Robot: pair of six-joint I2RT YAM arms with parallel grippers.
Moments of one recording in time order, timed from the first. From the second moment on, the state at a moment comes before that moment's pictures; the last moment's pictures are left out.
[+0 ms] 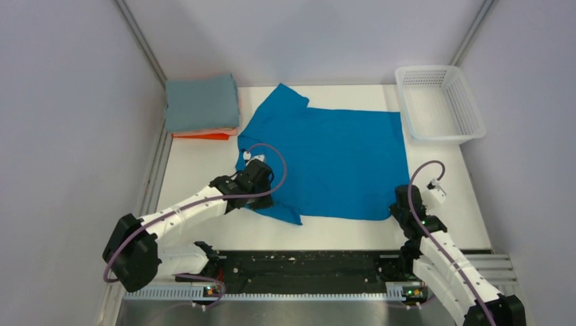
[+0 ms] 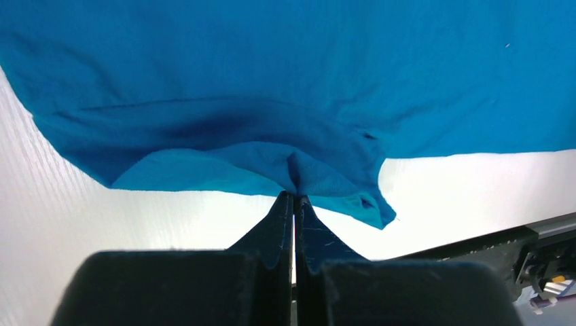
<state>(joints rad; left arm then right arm) -0.74 1.20 0.74 -0.55 -0.08 -0.81 0.23 0.65 0.21 -0.44 0.46 1.05</state>
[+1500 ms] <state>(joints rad) -0.37 1.72 1.32 -0.34 -0.19 -0.47 0.10 1.47 0.82 -0.16 0.42 0.71</state>
